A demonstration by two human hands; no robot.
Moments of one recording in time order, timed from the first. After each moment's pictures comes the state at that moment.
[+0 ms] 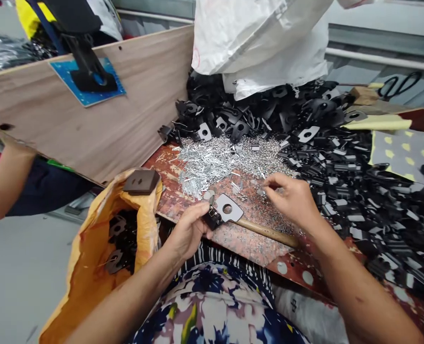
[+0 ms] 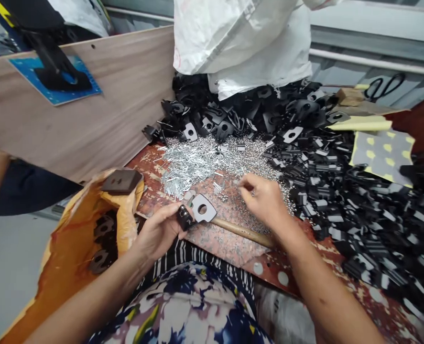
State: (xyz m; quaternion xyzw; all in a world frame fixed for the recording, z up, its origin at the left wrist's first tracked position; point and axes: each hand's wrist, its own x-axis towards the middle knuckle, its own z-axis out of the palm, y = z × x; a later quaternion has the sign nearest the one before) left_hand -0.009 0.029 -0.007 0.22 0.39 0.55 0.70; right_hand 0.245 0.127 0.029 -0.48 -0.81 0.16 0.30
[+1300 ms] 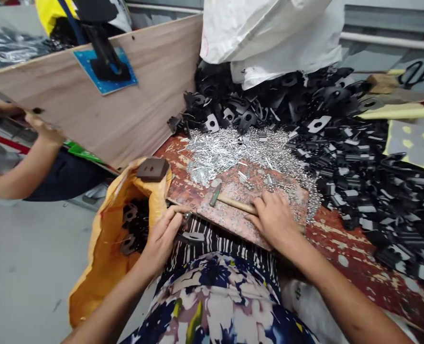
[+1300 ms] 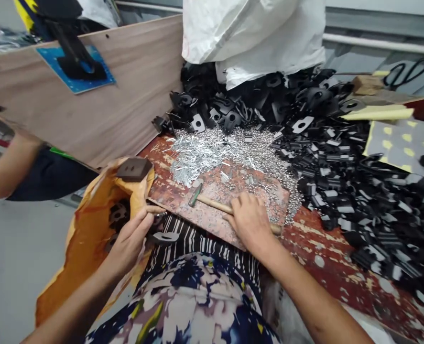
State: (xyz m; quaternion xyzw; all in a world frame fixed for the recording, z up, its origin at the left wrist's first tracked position) left_hand -0.069 -0.052 -0.022 0.44 0.63 0.46 0.44; right_hand 0.209 0.044 -0.015 -0.44 -0.89 -0.05 0.11
